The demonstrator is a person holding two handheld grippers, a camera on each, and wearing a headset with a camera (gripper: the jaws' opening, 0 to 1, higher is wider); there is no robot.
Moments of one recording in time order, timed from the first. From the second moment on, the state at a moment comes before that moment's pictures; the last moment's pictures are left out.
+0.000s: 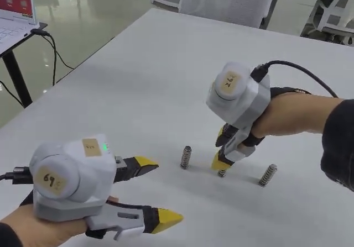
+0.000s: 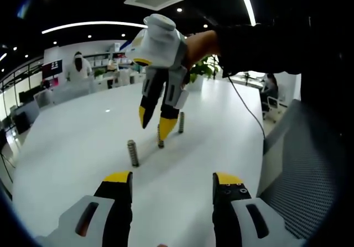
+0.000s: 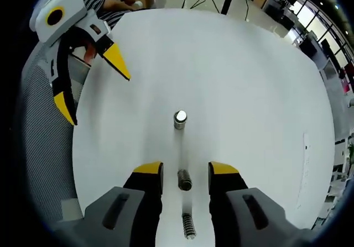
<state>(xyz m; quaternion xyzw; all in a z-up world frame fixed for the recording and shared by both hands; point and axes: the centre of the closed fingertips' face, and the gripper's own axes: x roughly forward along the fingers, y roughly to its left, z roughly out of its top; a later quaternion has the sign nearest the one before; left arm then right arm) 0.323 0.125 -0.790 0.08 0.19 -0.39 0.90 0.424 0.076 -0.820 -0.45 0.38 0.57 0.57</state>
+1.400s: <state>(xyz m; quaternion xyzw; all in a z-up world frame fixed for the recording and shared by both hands) 0.319 0.121 -0.795 0.08 0.20 -0.40 0.89 0.433 0.032 -0.801 -0.28 0.30 0.53 0.74</state>
